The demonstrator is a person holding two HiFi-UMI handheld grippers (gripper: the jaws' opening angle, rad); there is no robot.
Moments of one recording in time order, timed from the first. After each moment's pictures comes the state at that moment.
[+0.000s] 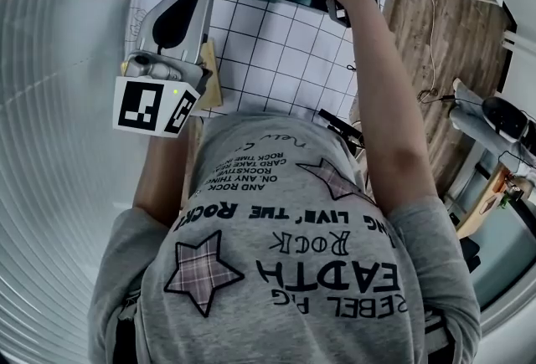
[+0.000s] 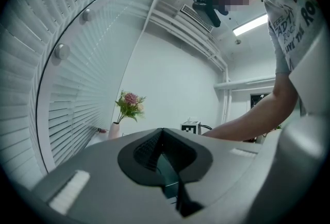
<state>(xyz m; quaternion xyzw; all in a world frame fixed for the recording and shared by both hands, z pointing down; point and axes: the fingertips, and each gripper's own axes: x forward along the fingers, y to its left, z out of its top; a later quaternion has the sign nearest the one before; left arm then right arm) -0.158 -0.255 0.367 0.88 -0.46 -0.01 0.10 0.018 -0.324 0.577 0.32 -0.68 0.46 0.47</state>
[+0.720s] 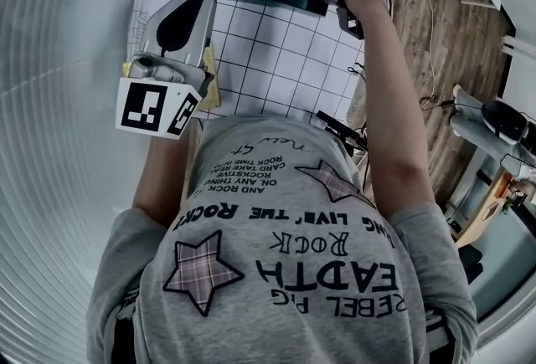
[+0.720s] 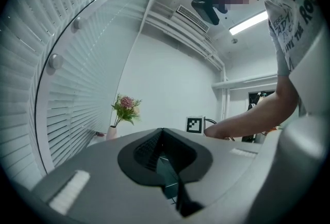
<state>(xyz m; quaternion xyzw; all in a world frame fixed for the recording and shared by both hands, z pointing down) -0.147 -0.244 0.354 0.89 -0.45 -0.01 0.09 0.034 -0.317 0.543 0.32 -0.71 0.46 0.42</state>
